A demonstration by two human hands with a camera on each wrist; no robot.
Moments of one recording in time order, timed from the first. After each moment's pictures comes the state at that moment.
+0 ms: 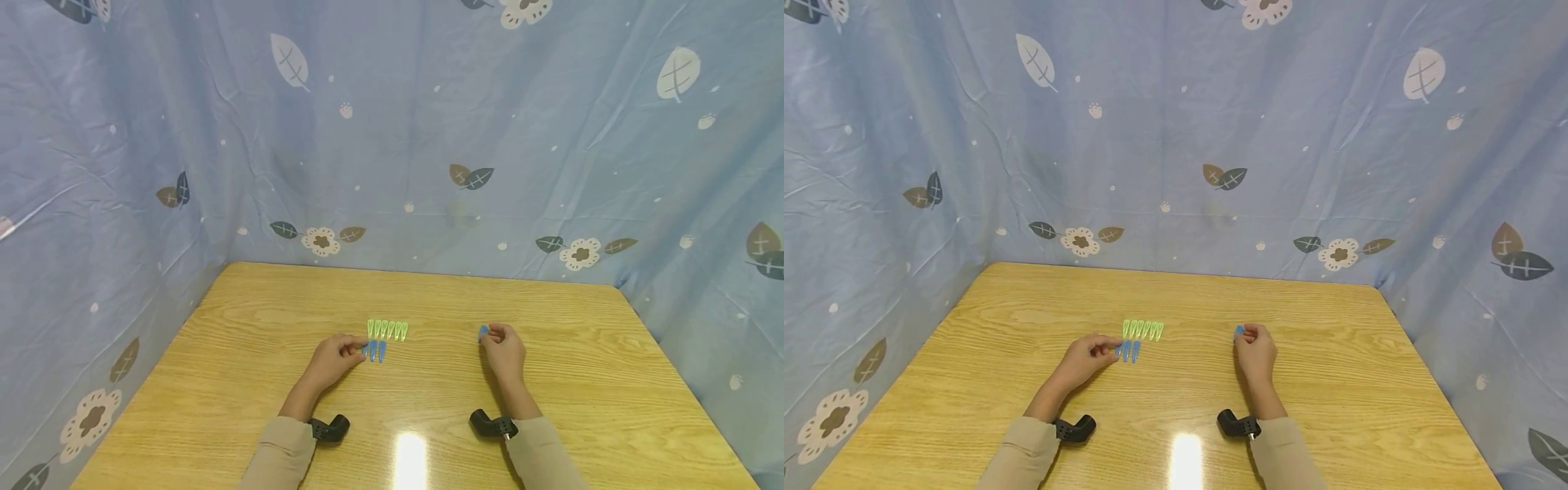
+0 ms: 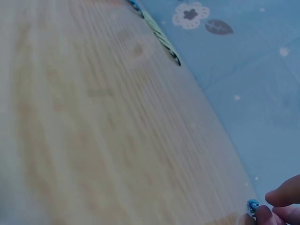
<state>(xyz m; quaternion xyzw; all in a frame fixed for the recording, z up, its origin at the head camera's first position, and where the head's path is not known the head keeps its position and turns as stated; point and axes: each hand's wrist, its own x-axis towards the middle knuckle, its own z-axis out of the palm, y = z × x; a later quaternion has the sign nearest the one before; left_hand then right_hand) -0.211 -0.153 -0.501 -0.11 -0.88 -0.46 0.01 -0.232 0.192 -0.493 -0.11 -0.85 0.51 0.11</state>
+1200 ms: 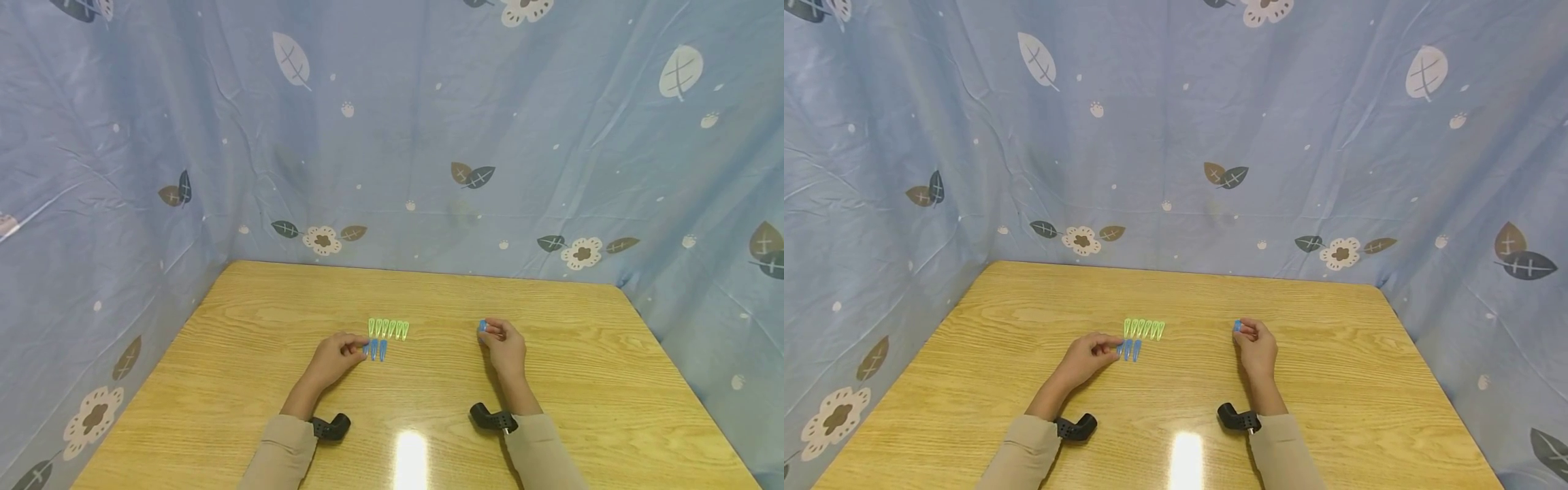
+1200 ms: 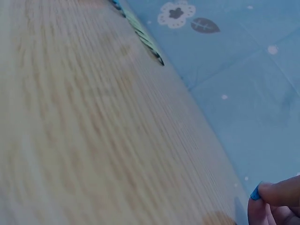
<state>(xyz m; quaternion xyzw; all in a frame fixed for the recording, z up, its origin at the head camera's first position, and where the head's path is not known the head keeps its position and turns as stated) -0.211 -0.153 -0.503 -0.11 -0.88 -0.46 0.01 -0.238 0.192 -0.492 -0.10 -0.81 0.57 0.10</state>
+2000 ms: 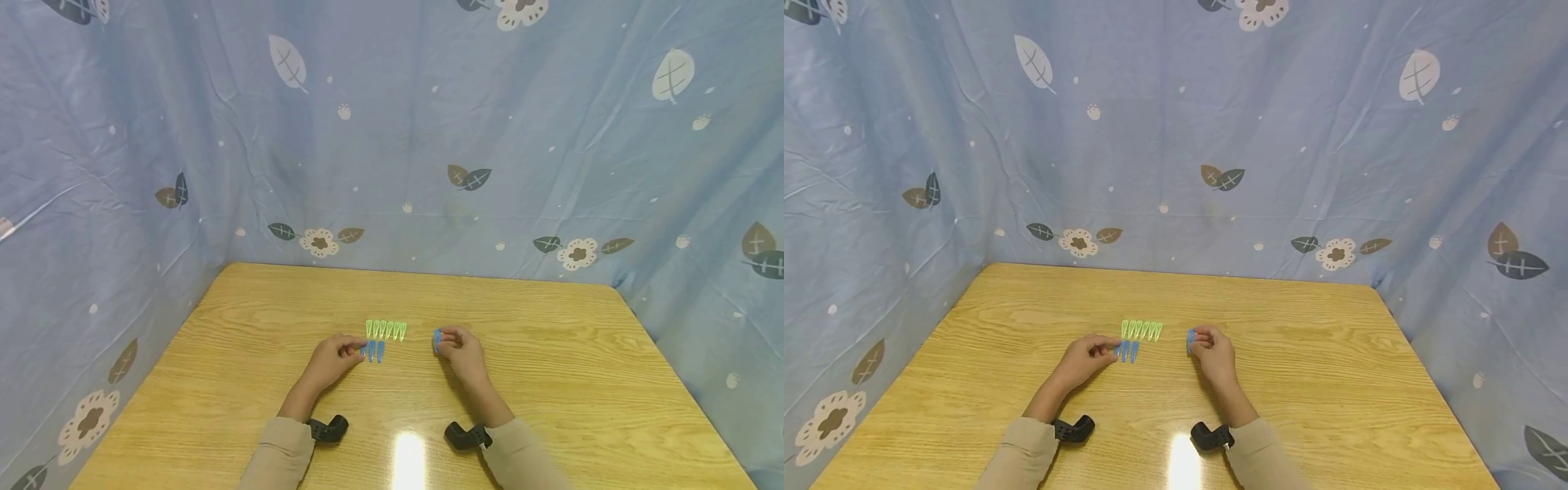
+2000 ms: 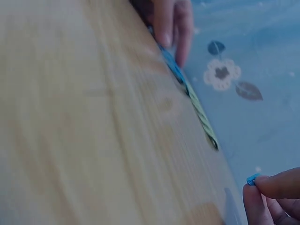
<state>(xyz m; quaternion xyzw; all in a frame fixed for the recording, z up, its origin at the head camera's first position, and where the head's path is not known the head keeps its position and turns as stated) -0.210 -0.153 -0.501 -0.11 -0.88 -0.46 0.01 -0.218 0.131 -0.481 -0.01 -0.80 0.60 0.01</state>
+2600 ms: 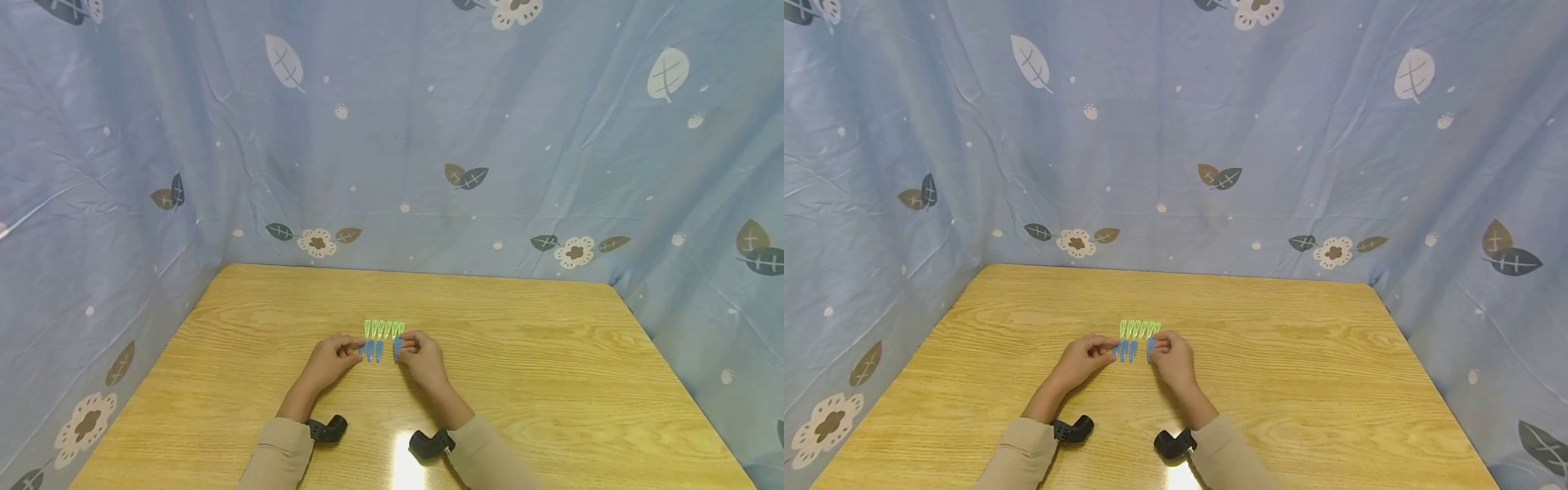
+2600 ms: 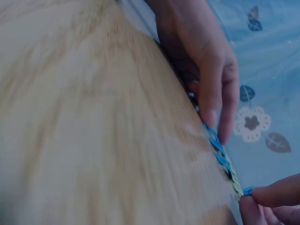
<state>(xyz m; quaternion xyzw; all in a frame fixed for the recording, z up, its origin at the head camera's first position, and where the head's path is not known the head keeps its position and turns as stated) -0.209 -0.152 -0.499 -0.10 -0.88 -0.46 0.01 -0.209 0.067 -0.486 0.04 -0.81 0.59 -0.01</state>
